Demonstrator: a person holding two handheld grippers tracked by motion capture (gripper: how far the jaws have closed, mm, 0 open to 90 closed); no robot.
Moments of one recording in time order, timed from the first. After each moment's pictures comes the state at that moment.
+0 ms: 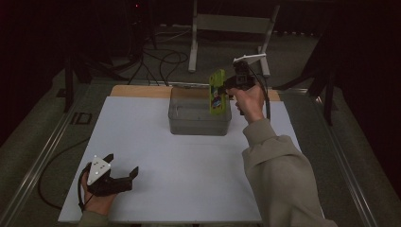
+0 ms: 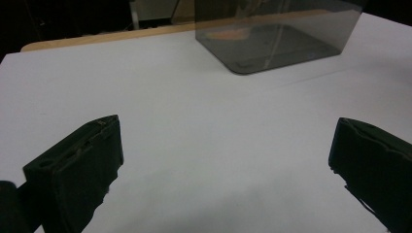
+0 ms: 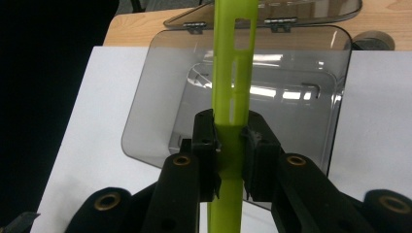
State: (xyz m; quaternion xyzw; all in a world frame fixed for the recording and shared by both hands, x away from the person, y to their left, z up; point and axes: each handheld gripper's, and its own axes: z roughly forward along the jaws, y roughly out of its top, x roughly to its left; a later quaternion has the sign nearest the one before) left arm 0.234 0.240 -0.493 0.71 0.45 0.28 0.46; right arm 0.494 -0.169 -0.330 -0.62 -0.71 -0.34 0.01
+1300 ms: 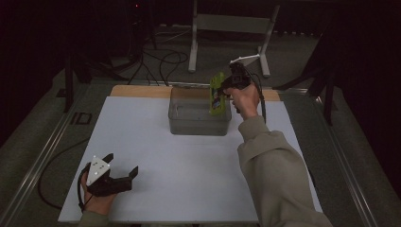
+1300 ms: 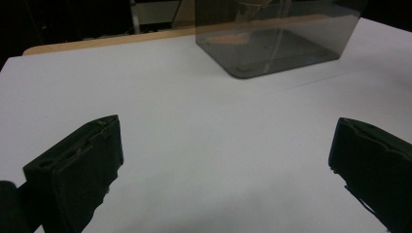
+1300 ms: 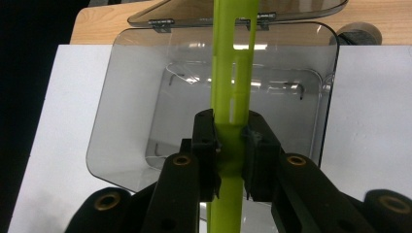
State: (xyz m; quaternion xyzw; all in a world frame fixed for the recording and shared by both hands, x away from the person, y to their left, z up) left arm 0.233 0.240 -0.492 0.70 0.45 0.28 0.47; right arm 0.521 -0.164 -0.354 -0.64 -0.71 -0.30 0.01
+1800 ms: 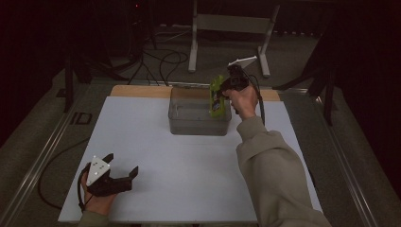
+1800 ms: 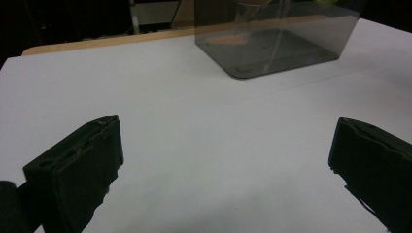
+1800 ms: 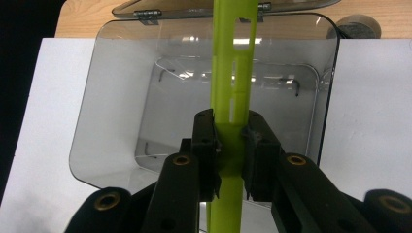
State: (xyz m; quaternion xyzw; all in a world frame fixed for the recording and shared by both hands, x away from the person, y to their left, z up) left arm 0.233 0.240 -0.492 0.70 0.45 0.28 0.47; right arm 0.527 -0.162 -0.366 -0.64 -0.71 -0.28 0.01
